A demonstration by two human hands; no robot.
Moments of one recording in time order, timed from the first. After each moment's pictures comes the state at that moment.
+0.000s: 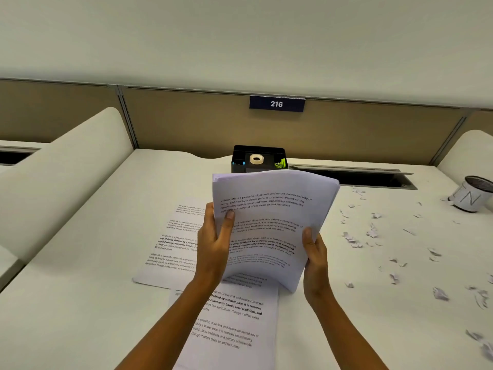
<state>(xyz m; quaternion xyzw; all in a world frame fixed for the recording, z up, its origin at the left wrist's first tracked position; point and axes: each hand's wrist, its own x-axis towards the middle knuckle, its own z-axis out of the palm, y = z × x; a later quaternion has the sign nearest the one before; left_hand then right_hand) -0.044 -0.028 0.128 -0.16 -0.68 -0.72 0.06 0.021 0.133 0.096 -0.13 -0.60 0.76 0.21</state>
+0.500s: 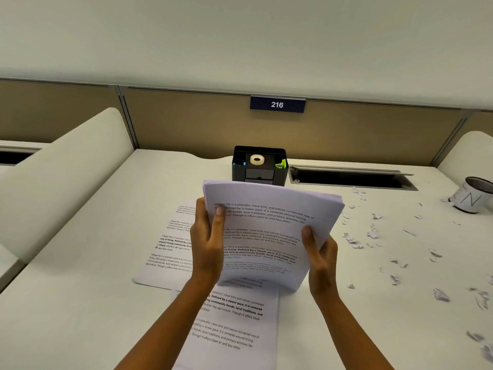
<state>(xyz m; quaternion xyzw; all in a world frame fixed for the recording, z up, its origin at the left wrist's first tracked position) -0.046 -0.031 0.137 -0.15 -0.66 -0.72 0.14 0.022 0.134 0.111 -0.09 -0.65 0.68 0.32</state>
